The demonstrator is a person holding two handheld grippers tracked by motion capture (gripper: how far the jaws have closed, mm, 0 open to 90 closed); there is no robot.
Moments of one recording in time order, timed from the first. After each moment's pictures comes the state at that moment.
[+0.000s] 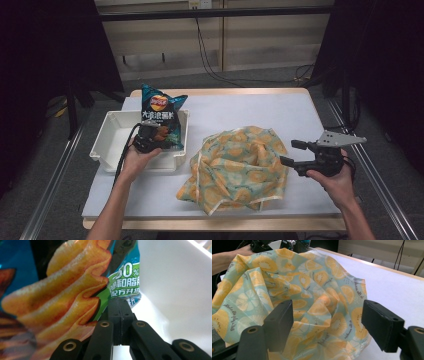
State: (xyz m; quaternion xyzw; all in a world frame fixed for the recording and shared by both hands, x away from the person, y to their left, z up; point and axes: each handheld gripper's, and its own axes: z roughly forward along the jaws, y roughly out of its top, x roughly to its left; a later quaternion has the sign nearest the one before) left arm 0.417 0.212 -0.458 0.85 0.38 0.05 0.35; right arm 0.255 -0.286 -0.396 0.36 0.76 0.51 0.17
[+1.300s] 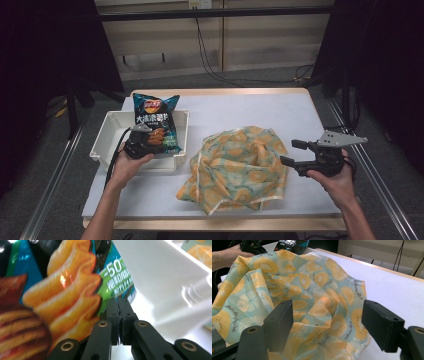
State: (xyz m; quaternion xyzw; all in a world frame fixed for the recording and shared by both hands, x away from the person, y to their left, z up) left arm 0.389 0.237 -0.446 0.85 0.36 0.06 0.37; right arm 0.253 -0.286 -0.393 0.36 0.76 0.51 0.17
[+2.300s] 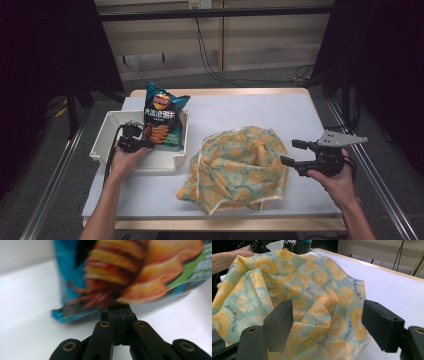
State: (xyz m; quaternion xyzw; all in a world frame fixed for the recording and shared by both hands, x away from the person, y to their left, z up) left arm 0.425 0.252 -0.468 0.83 0.45 0.08 0.32; right arm 0.254 -0.287 -0.394 0.36 0.76 0.51 0.17
